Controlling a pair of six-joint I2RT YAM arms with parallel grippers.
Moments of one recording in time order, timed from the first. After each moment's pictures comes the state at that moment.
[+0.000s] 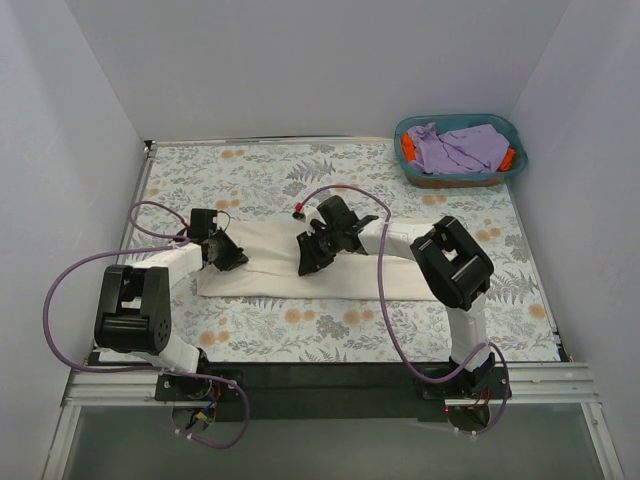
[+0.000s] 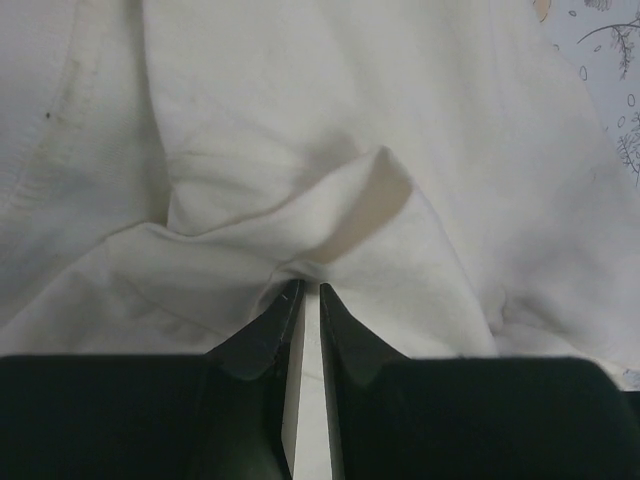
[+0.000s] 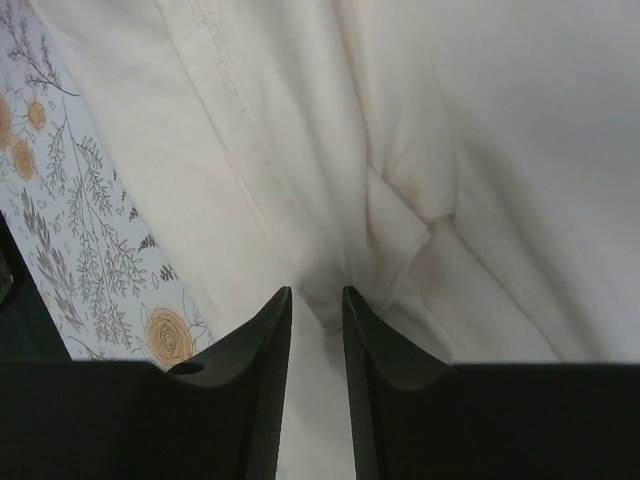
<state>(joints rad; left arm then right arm) -0.08 1.53 0.72 -0.18 0.14 -0.80 0.75 2.02 1.27 -0.15 -0.56 0.17</state>
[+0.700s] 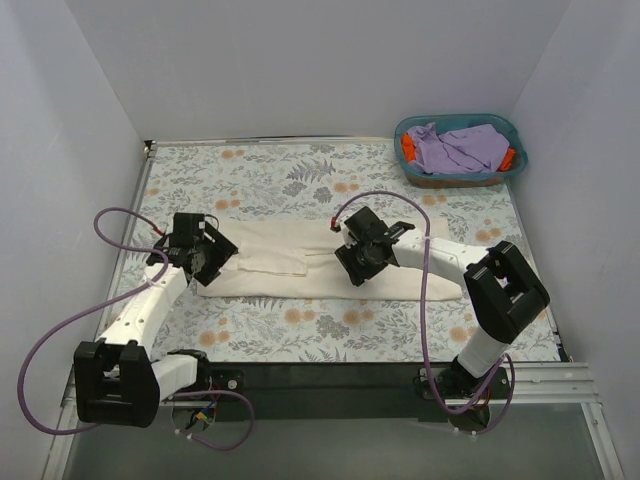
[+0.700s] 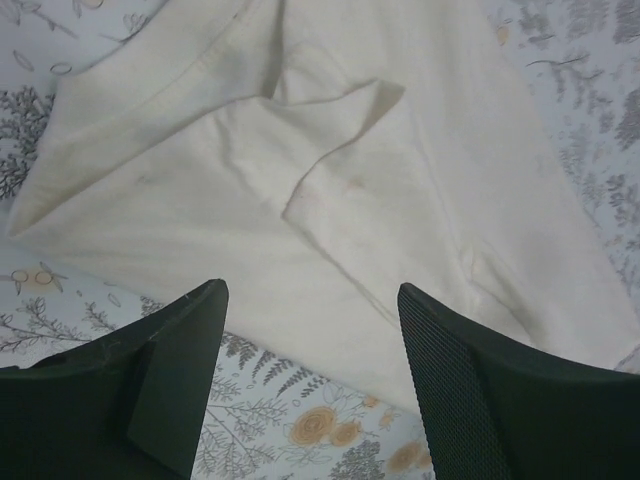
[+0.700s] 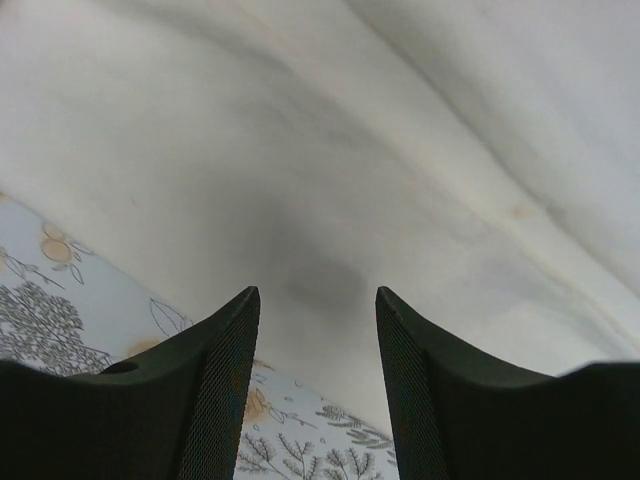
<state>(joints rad) -0.09 1.14 0.77 -0.54 -0.04 -0.92 0.74 1.67 1.07 -0.49 -0.05 0.05</state>
